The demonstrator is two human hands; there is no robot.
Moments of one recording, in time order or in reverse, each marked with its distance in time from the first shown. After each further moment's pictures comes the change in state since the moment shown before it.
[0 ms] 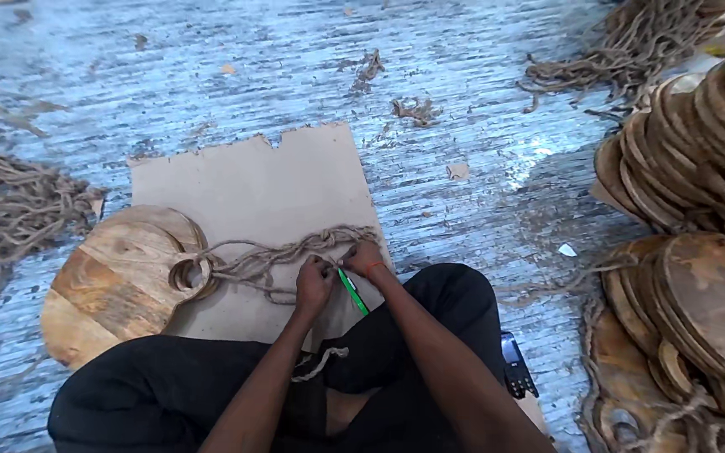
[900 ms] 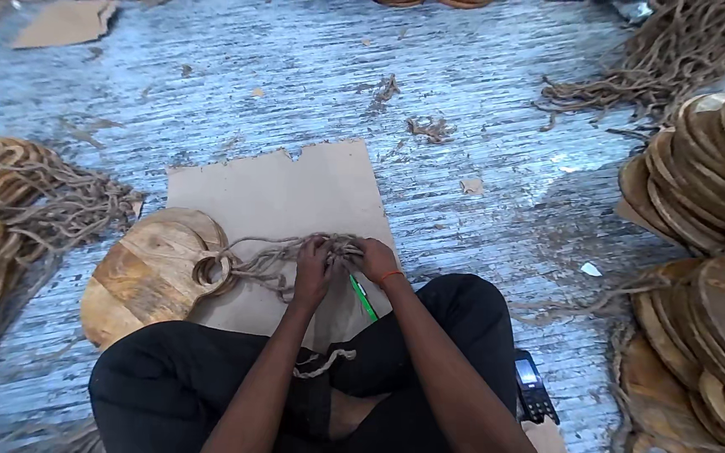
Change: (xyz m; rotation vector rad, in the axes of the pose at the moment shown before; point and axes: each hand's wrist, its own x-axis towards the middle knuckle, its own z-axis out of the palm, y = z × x) left_hand 0.009 -0.011 -0.026 0.062 0.339 0.440; right_hand -0.025 0.000 -0.005 -0.133 0.297 -0.508
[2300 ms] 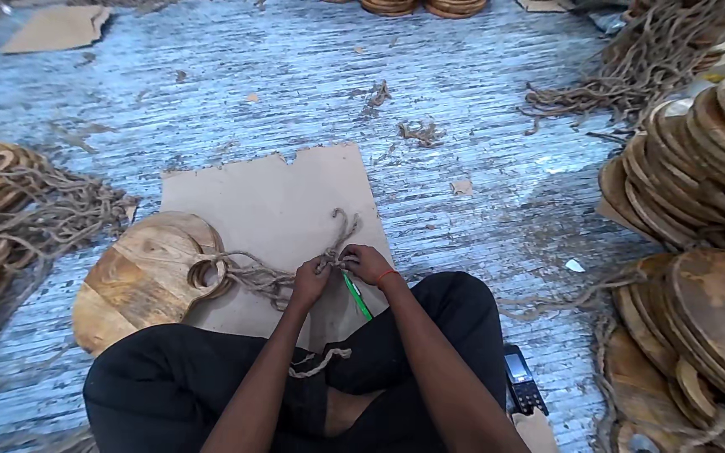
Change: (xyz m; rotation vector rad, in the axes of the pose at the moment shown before) left_hand -0.001 0.003 -0.002 -0.314 -0.298 -0.505; right_hand 0.003 0.018 0.008 0.205 -0.182 -0.012
